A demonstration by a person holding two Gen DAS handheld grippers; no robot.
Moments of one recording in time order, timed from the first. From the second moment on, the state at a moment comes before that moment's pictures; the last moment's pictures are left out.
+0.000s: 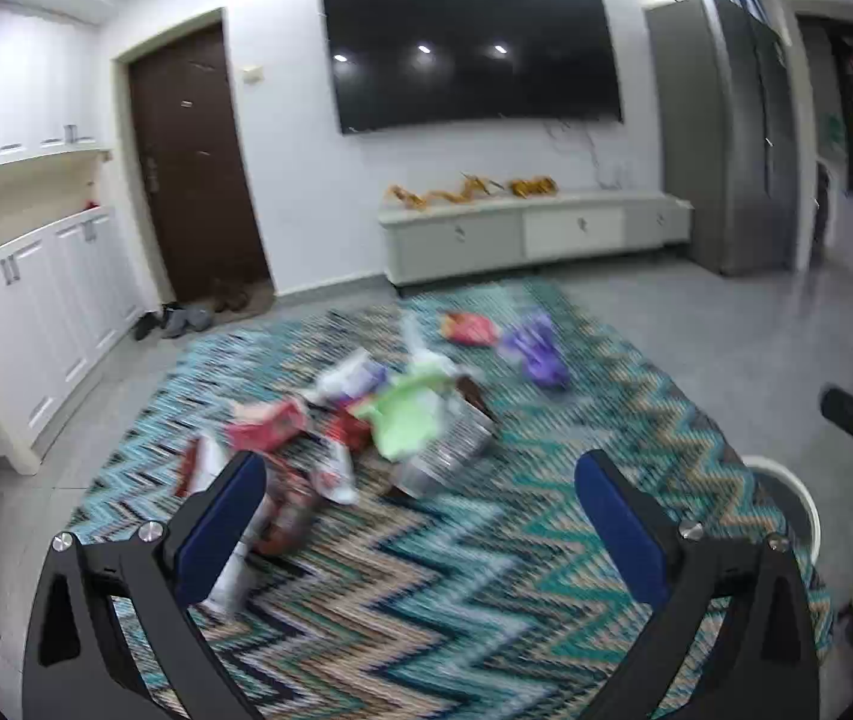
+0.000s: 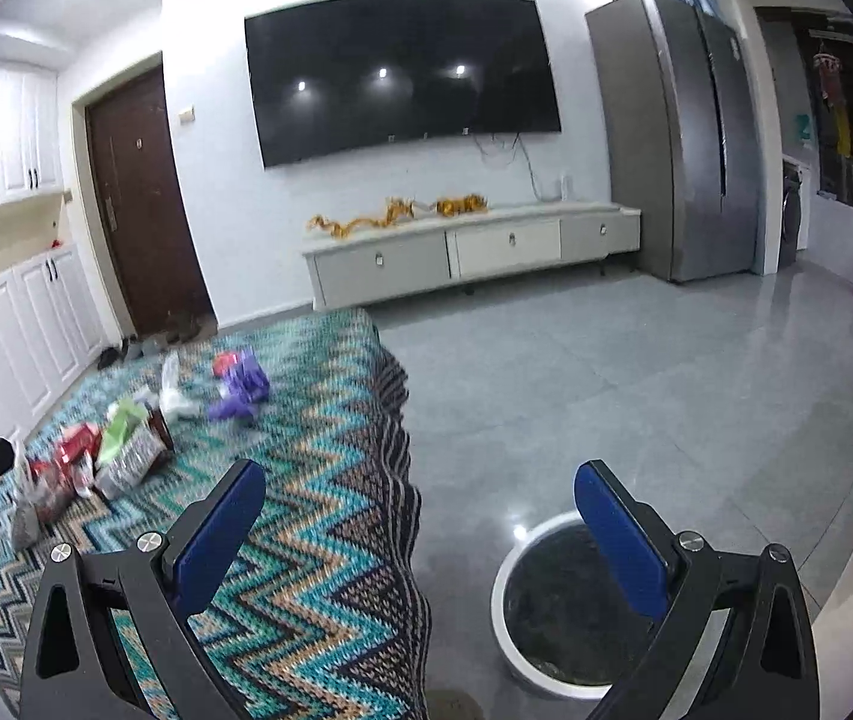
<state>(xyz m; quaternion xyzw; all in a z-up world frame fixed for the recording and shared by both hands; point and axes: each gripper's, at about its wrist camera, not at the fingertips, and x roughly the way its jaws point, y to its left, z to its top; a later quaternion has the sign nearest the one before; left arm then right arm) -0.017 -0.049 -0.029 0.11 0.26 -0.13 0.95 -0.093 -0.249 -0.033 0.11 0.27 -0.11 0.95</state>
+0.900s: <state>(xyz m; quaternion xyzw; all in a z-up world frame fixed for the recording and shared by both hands) 0.086 0.005 -0.049 0.05 0.36 -0.12 0.92 0.009 -0.218 -0.042 0.08 0.32 -0.01 0.94</state>
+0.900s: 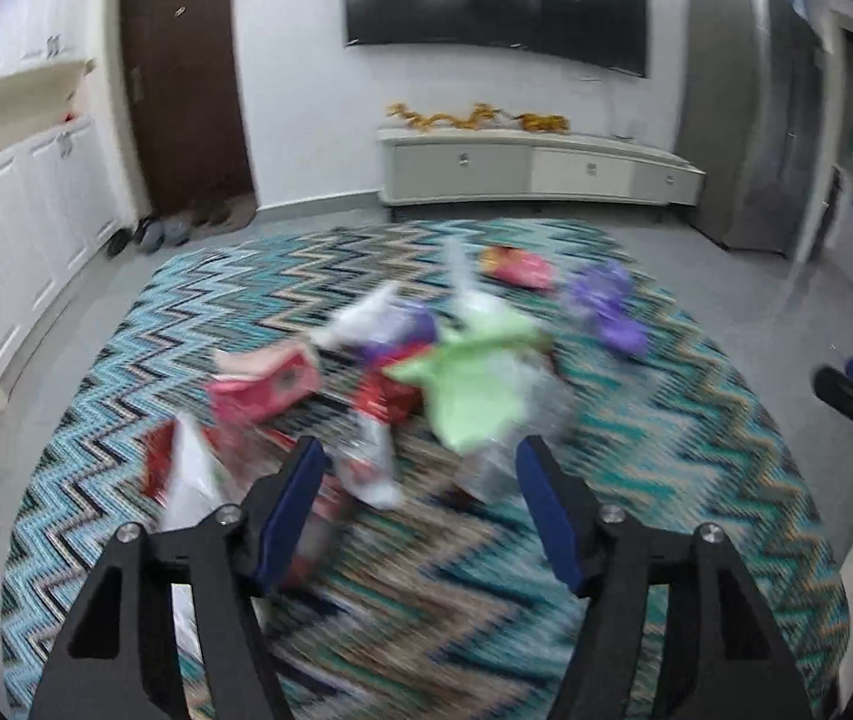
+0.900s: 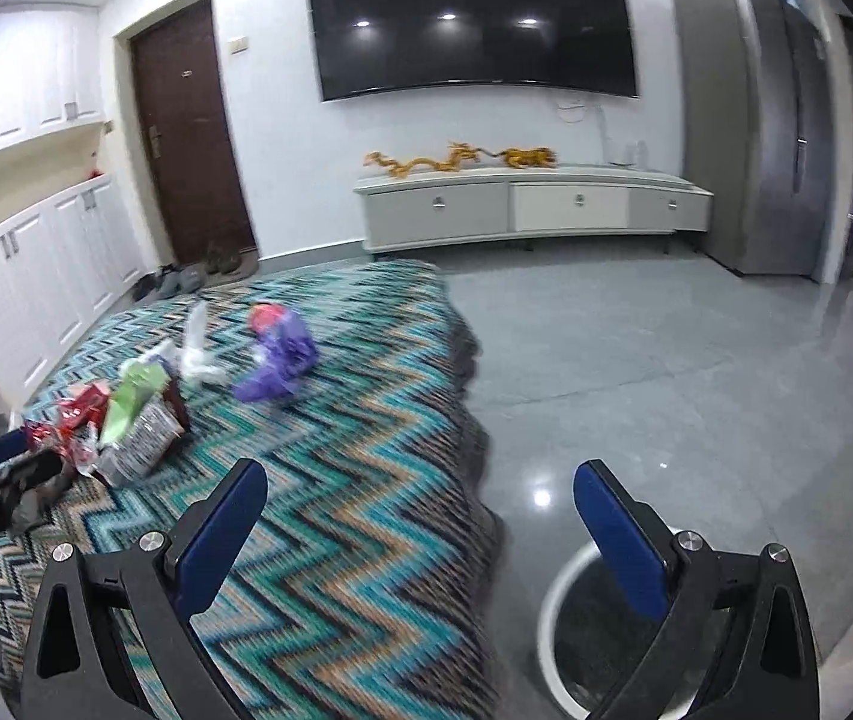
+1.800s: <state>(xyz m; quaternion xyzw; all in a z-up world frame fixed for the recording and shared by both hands) 0.170 0.003 -0.098 0.09 0.47 -0.14 0.87 0.185 -0.169 -0.093 0.12 0.42 0.11 0.89</state>
